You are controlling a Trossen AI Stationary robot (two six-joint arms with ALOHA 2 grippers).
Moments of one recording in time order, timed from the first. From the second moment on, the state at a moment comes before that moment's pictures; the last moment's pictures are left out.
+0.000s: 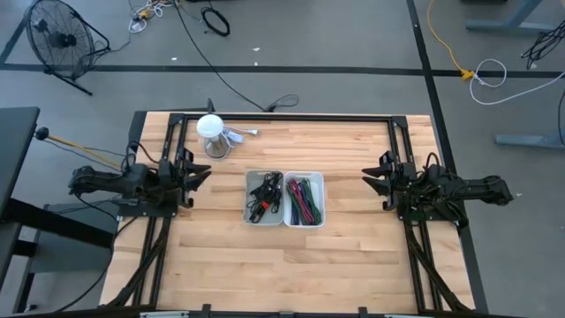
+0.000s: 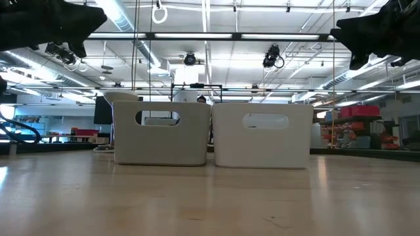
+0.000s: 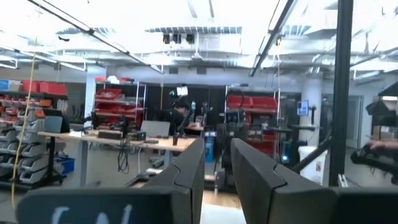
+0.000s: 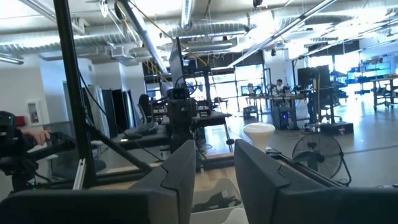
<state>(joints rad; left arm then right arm) -0.14 0.00 0.01 0.41 -0.32 0.04 0.05 0.00 0.02 0.27 0.14 0.07</state>
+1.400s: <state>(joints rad) -0.01 0.00 0.01 0.39 -0.32 0.04 0.05 0.05 0.02 0.02 0.06 -0.05</state>
